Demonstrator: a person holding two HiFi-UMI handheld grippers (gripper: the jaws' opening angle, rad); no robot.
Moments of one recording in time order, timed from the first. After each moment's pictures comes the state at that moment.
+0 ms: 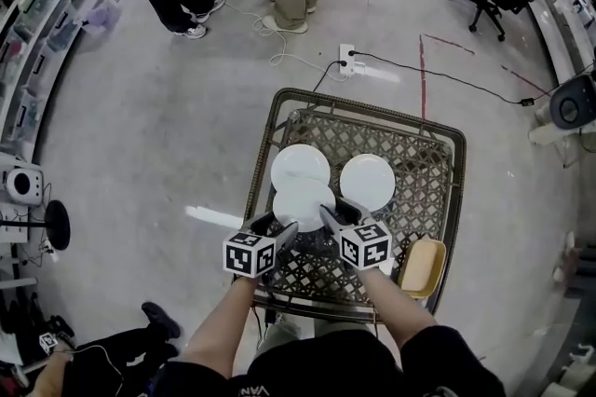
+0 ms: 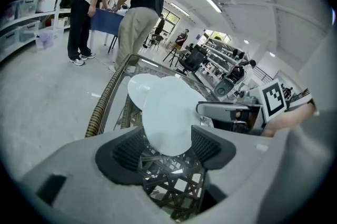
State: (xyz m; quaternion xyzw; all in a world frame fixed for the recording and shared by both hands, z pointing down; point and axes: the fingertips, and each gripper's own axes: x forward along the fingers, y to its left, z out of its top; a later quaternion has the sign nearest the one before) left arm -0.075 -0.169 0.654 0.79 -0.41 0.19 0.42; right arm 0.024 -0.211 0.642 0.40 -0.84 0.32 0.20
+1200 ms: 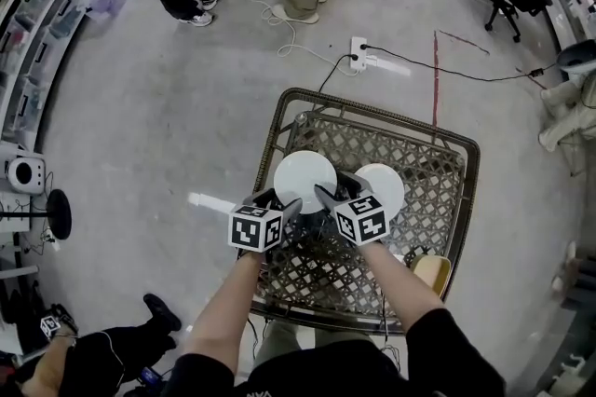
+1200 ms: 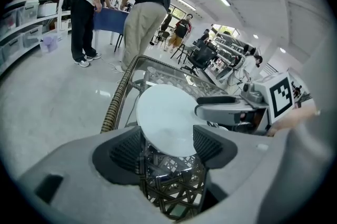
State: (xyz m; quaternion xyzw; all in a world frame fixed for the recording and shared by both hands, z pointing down) left arm -0.085 -0.248 0.673 0.76 -0.43 0.23 0.43; right arm -0.002 -0.292 0.664 0.34 -0.86 0.28 0.26
